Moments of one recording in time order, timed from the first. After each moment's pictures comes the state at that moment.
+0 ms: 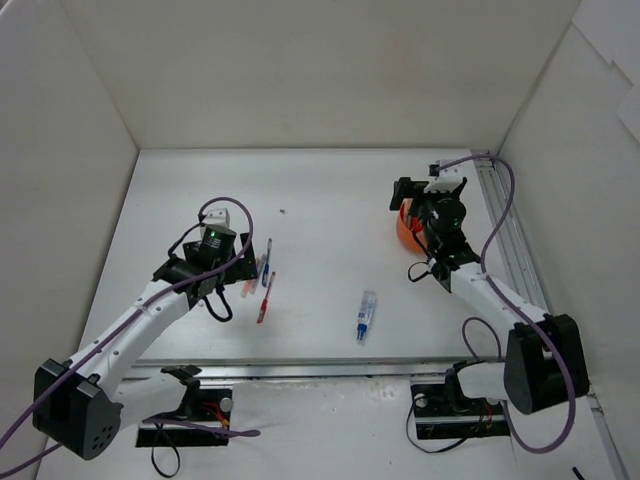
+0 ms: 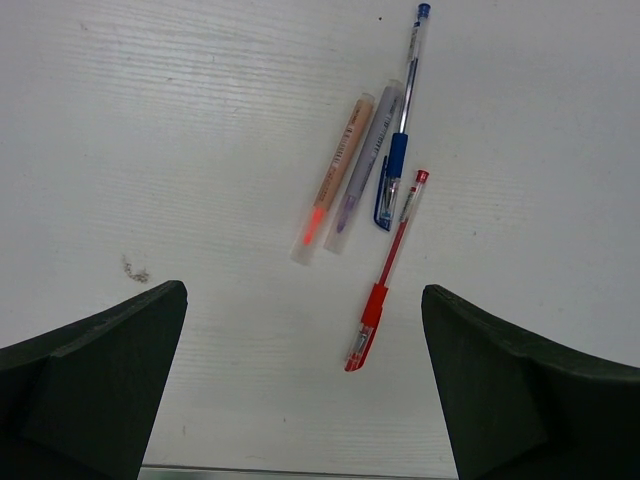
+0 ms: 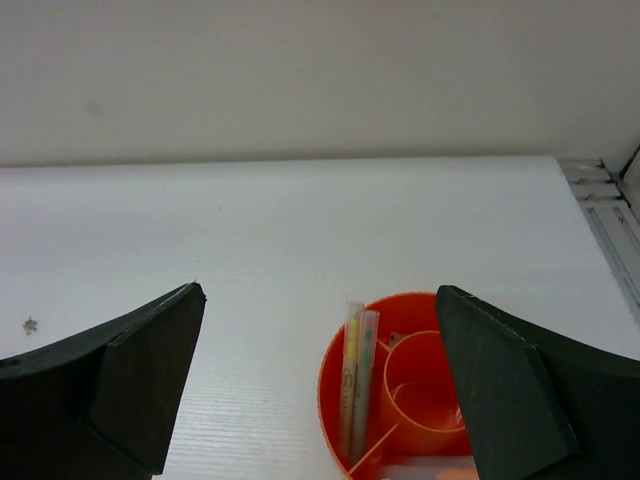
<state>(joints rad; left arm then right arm) -0.45 1.11 0.88 -0.63 -0.30 -0.52 0.25 1.34 0.73 0.57 0.20 0.08</state>
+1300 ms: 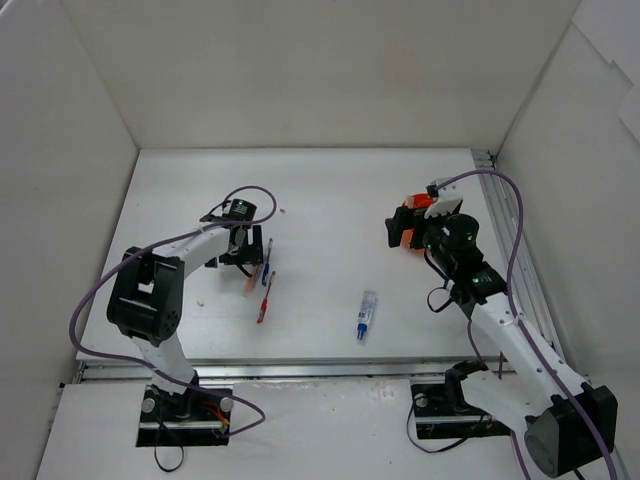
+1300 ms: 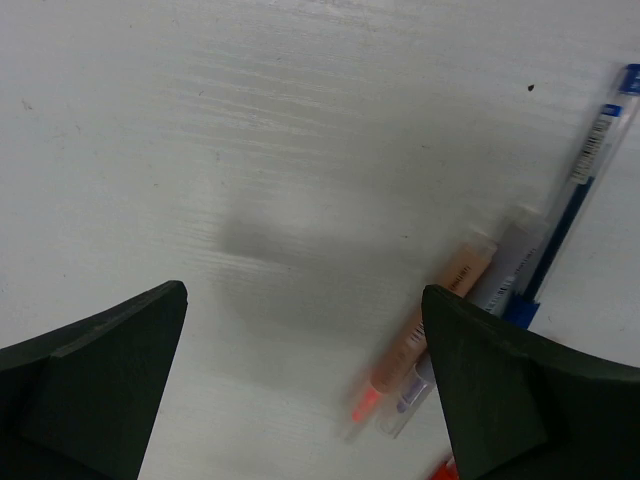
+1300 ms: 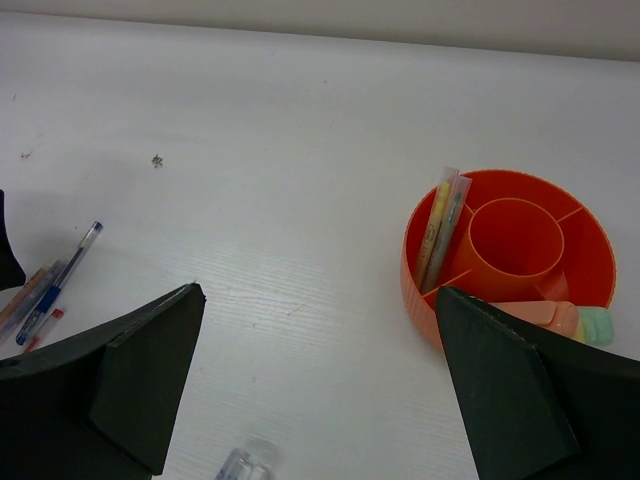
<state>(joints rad) -0.32 1.75 1.15 -0.58 -0.29 -0.39 0.31 0.97 0.71 0.03 0.00 0.13</state>
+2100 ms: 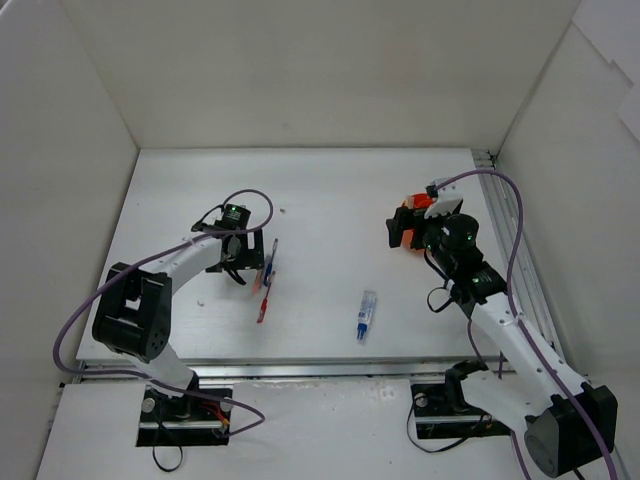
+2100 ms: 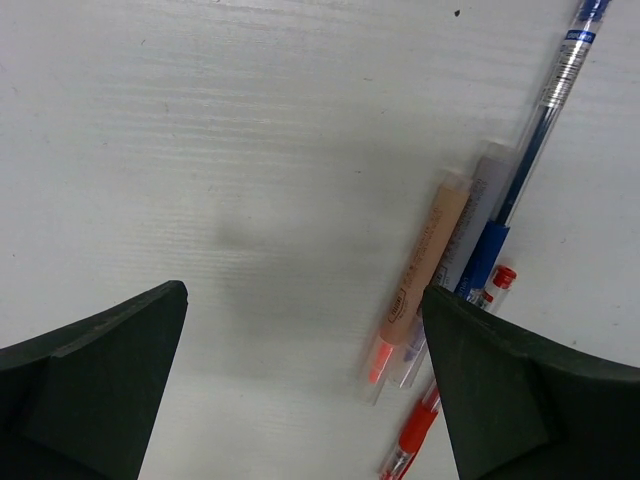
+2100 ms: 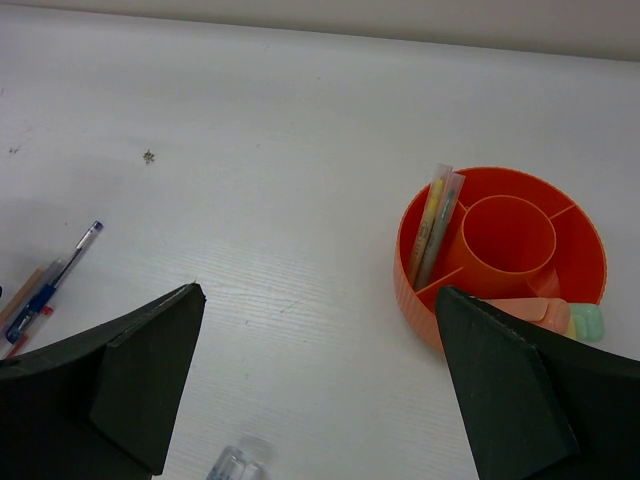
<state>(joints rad) -0.32 1.64 1.04 -0.54 -0.17 -0.38 0.31 0.97 0.71 0.02 0.02 0.11</state>
